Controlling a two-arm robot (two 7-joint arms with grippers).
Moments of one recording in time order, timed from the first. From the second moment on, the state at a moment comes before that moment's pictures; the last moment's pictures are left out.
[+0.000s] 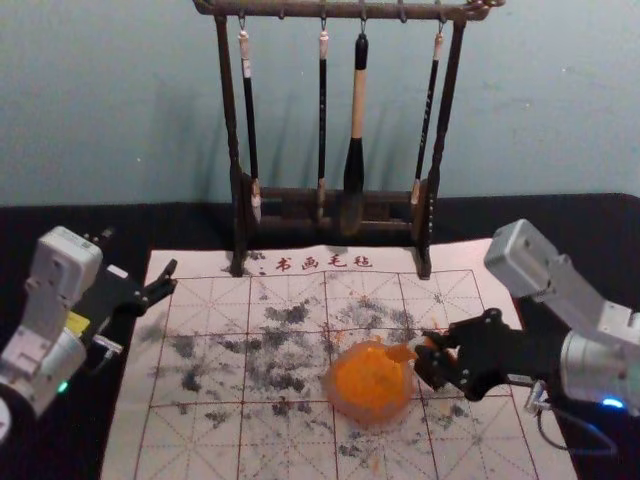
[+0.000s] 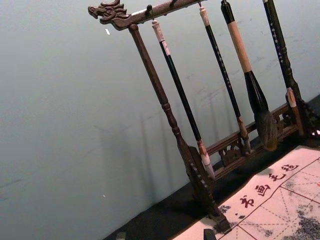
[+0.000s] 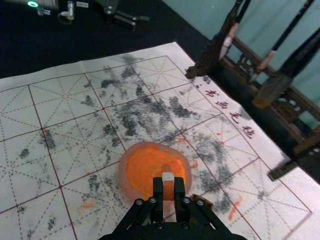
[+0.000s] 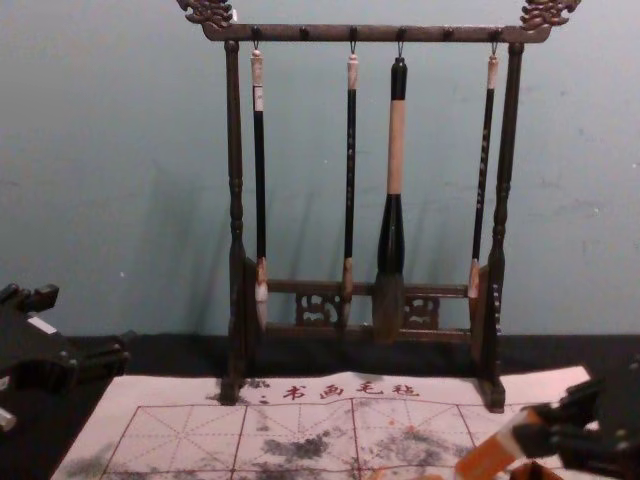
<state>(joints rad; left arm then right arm) -0.20 0.60 0.45 -1.41 -0.25 -0.12 0.03 0.25 0.73 -0.50 -1.77 0.31 0.41 0.58</state>
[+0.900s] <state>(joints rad) -0.20 0.60 0.45 -1.41 -0.25 -0.12 0.03 0.24 0.82 -0.44 -1.88 0.36 0.66 0.52</state>
